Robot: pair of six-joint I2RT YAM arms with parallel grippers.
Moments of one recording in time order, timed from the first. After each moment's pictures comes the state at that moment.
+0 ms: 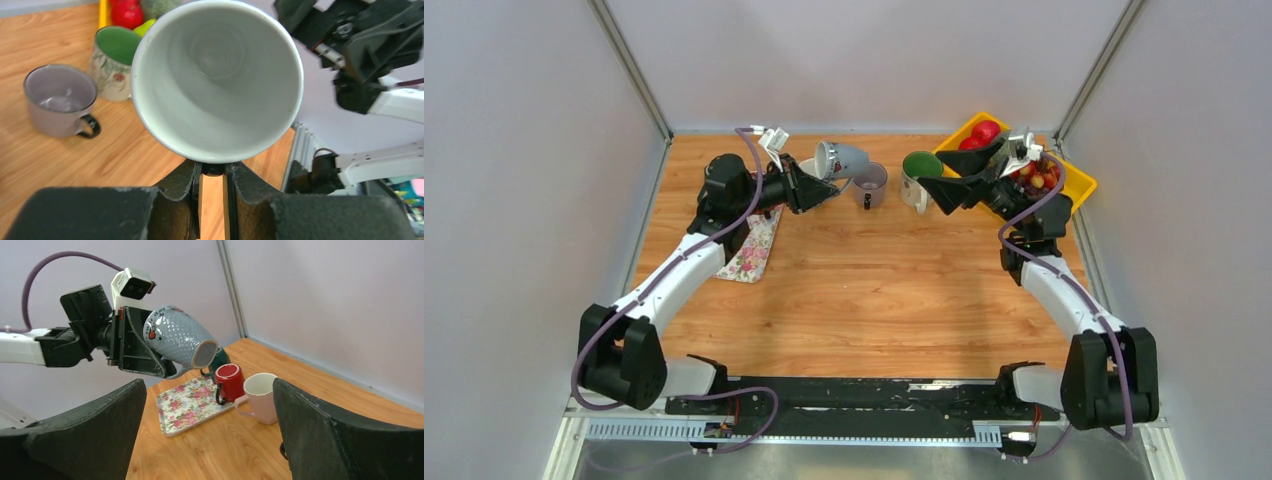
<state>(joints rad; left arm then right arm) -0.32 1.33 0.97 0.39 0.79 -0.59 0.13 1.27 0.75 1.09 -0.79 0.72</state>
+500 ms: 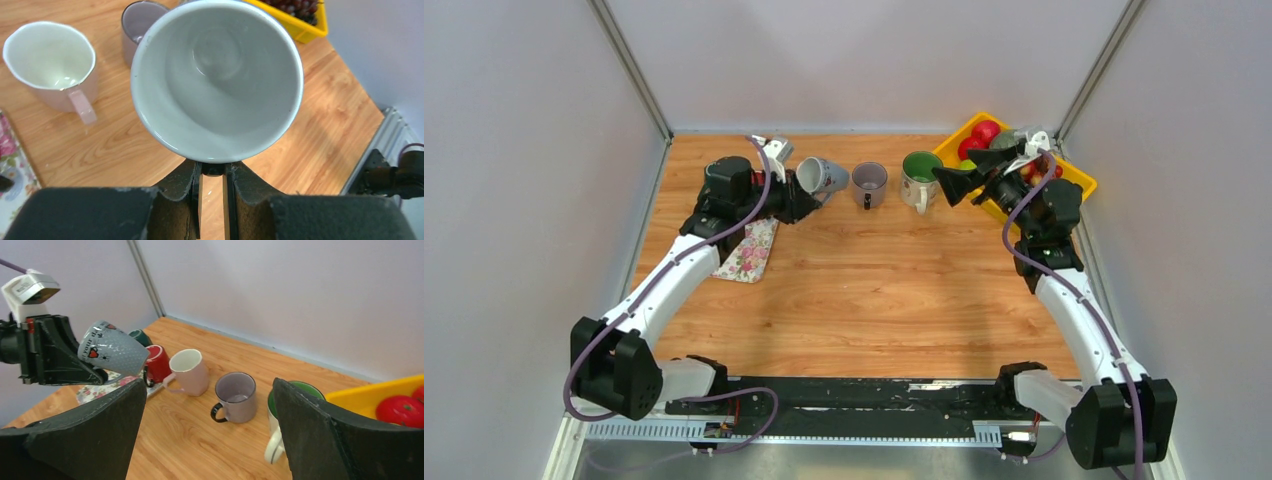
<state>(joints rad) -0.34 1.27 1.01 -0.08 0.55 -0.25 0.11 1.08 0.84 0.48 -0.57 0.32</state>
